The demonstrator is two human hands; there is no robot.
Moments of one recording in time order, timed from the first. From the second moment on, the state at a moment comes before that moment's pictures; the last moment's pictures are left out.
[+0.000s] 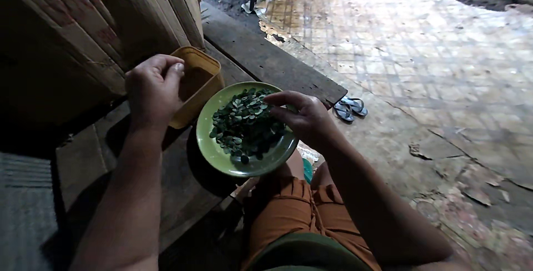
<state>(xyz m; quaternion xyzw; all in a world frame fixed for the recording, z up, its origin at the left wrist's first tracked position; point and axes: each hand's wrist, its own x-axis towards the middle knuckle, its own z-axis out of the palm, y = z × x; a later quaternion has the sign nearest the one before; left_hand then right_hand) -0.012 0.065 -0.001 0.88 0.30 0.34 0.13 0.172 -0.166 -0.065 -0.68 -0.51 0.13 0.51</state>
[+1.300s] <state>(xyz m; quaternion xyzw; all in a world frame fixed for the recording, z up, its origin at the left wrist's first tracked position) 0.014 -0.001 -0.006 0.77 0.19 0.13 0.59 0.157 -0.169 -0.064 -0.64 -0.48 0.14 0.59</state>
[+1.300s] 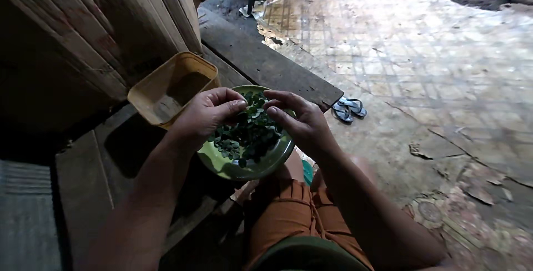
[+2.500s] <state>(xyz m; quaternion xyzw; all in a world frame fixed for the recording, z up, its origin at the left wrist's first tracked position) 0.018 -0.009 -0.012 0.79 0.18 0.16 0.57 0.176 -0.179 -0.066 -0.70 -0.44 0.09 0.55</state>
